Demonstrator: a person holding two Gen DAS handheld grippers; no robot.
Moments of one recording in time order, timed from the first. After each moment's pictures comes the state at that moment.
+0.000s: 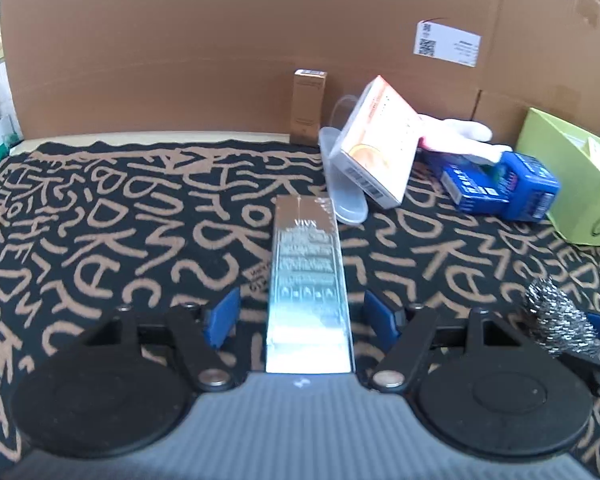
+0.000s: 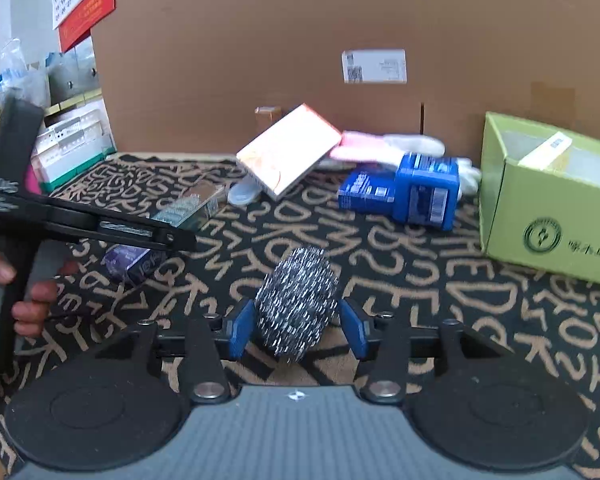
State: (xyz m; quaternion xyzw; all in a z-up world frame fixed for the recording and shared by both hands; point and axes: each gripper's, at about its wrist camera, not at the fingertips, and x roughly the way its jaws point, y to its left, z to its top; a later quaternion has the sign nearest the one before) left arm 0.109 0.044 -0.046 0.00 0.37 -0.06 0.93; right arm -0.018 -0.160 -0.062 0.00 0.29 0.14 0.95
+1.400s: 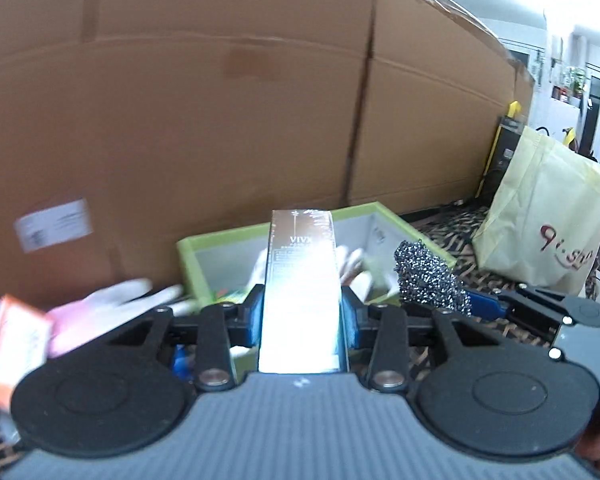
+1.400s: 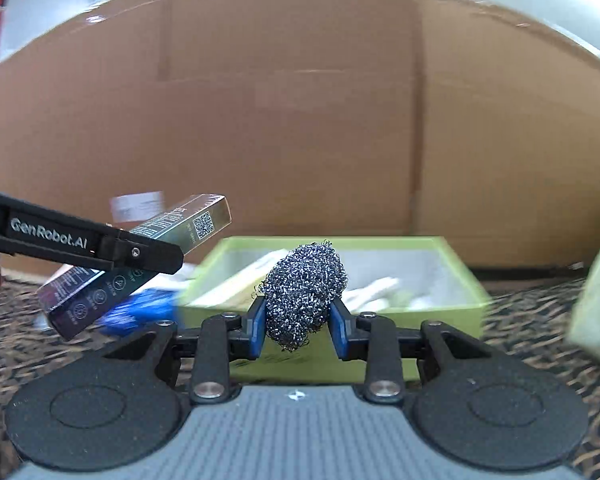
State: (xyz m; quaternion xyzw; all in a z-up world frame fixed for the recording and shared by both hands) left arm 0.103 -0.219 0.055 0.06 0.26 -0.35 0.90; right arm -0.041 -0.335 0.001 0.02 0.15 -0.07 0.99
